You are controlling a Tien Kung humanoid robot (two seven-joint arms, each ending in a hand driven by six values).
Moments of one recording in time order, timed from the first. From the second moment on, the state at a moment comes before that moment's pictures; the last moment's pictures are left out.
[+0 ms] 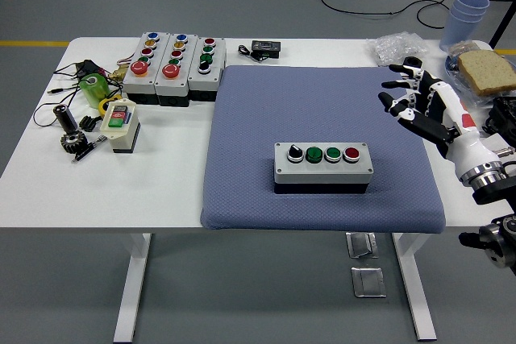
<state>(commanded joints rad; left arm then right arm) -0.10 0.00 -1.31 -0.18 2.20 -0.09 0.24 0.31 -0.39 1.08 1.49 -0.93 -0.30 0.14</state>
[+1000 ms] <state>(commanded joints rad) -0.11 0.00 -1.30 -0.18 2.19 -0.08 0.24 0.22 -0.35 1.15 1.39 -0.34 -0.28 0.16</state>
